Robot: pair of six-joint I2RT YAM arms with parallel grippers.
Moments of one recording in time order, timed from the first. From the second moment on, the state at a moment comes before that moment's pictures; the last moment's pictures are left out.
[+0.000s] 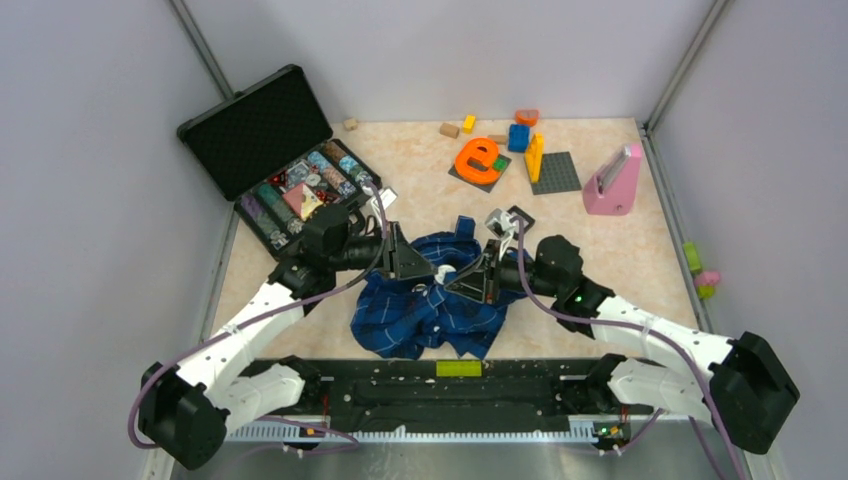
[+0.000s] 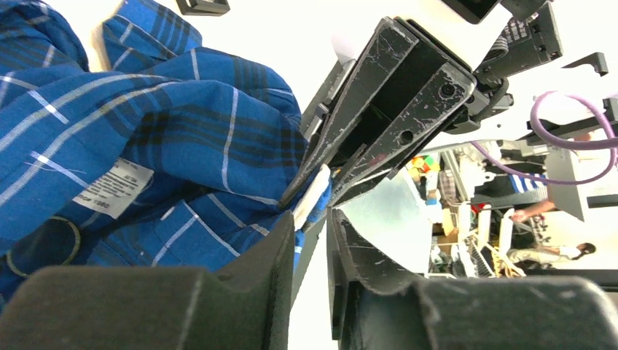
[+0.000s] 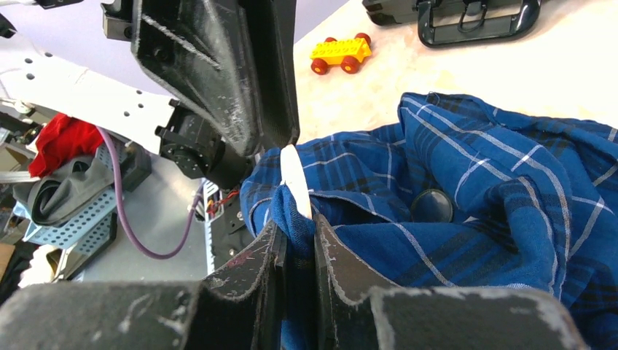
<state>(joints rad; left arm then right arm) -0.53 1.01 0.76 -0.04 0.78 -0.74 0.77 1.03 0.52 0.42 -0.54 0.48</state>
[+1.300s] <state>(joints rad) -0.55 1.06 0.76 -0.10 0.78 -0.58 0.76 1.10 0.51 0.47 -0.63 0.54</state>
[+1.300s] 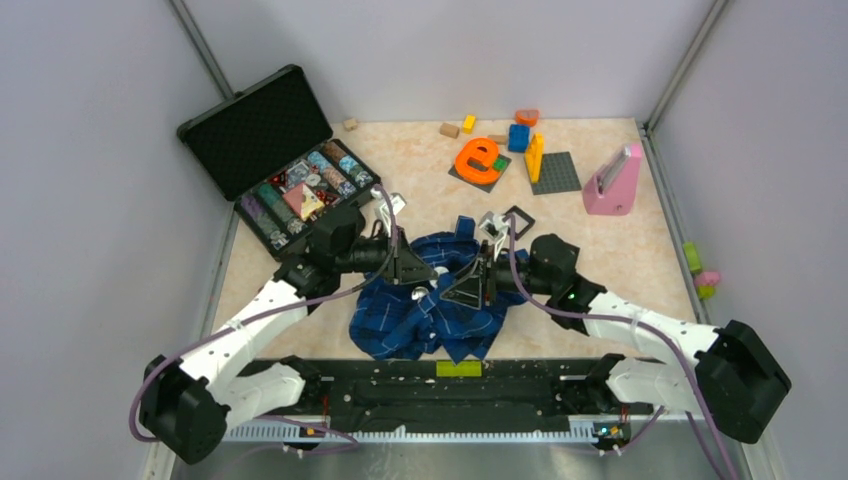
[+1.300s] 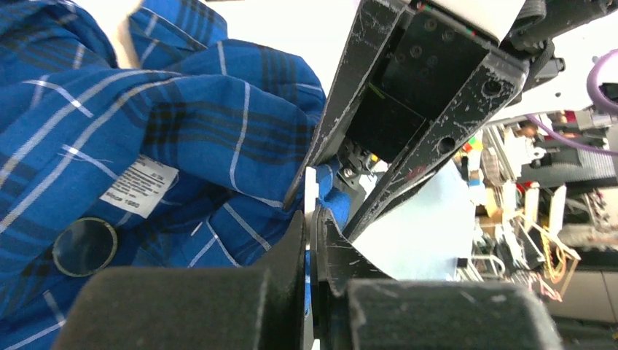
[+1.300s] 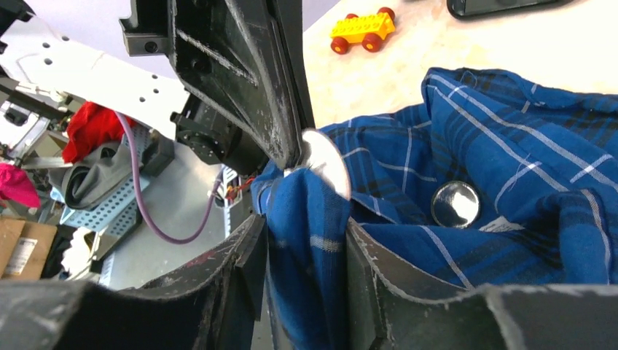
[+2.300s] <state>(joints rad) -0.54 0.64 0.89 -0.49 -0.01 -0.42 0.77 1.01 0.72 -0.12 -0.49 0.32</state>
